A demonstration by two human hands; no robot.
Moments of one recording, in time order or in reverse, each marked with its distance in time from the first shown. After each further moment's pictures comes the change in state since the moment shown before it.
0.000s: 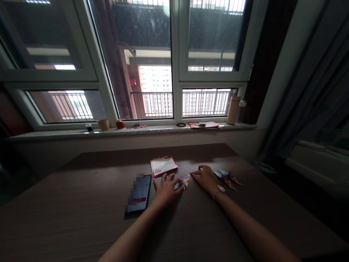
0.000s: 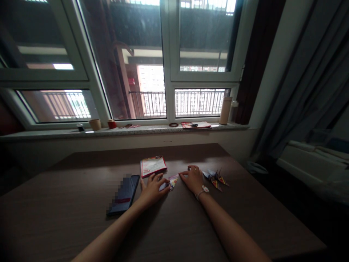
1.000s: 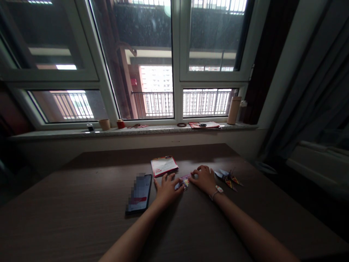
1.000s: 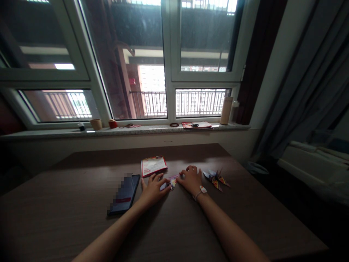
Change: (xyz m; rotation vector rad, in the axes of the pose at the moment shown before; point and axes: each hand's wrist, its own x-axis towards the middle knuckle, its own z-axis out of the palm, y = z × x) left_hand -0.002 0.003 -0.001 0.003 -0.001 -0.012; right_hand -0.003 -0.016 -0.004 -0.098 -0.019 -0.022
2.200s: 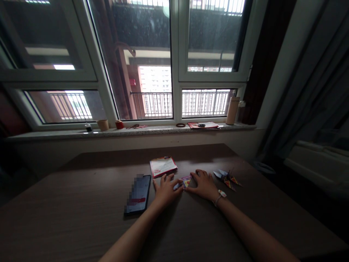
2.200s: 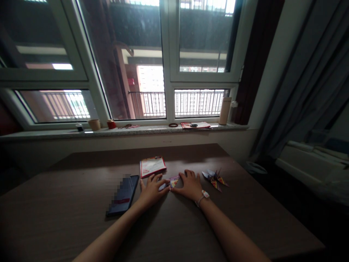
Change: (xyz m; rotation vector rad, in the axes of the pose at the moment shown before) left_hand 0.001 -0.005 0.003 -0.029 0.035 0.026; right_hand -0.017 0.004 0.000 0.053 -0.166 -0.083
